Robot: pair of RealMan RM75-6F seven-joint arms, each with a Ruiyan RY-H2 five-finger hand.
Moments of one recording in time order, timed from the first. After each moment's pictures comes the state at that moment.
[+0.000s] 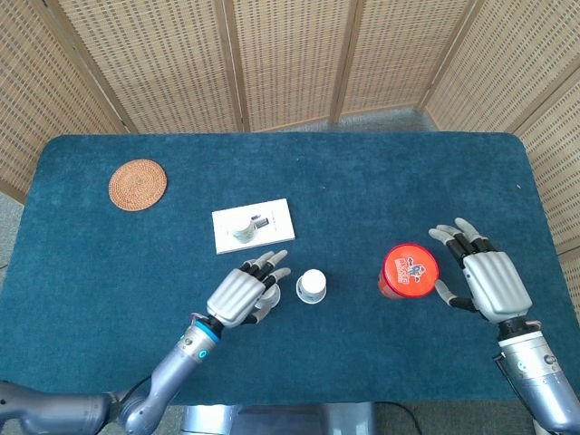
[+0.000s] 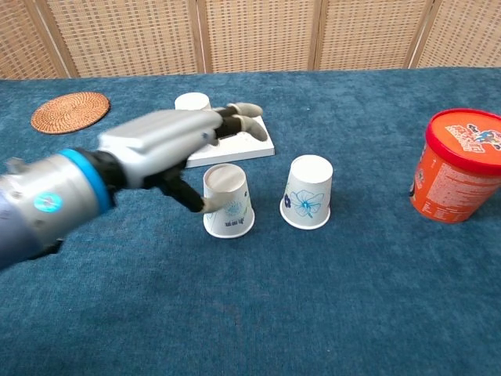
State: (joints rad) left arm -0.66 -1.71 -0.13 -1.69 1.28 1.07 0.52; right arm 0.34 -0.88 0.14 -2.02 -1.39 1.25 -0.07
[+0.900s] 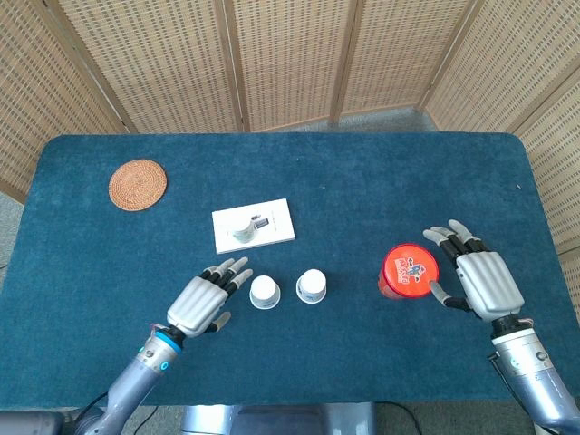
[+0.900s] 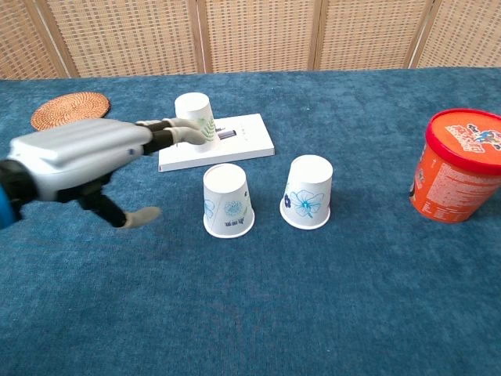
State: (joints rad) left arm -0.59 -1.54 -0.04 -1.83 1.23 1.11 0.64; right arm 0.35 -0.89 0.14 -2.01 -1.37 1.22 -0.08
